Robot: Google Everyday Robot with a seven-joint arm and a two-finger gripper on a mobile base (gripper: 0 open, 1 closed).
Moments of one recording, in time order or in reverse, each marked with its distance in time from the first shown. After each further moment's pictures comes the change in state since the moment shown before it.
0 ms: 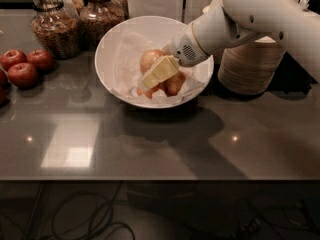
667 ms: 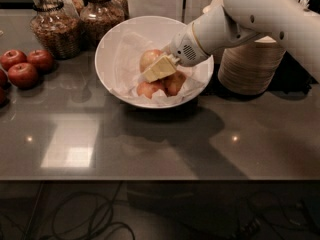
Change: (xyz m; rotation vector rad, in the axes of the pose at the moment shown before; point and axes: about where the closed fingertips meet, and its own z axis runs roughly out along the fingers) arm 0.000 0.000 0.000 0.000 0.000 0.000
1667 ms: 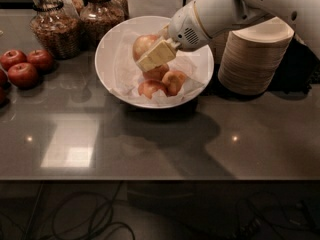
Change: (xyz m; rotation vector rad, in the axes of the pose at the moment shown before) arm -0.040 0.014 -0.028 -0.010 -0.047 -0.114
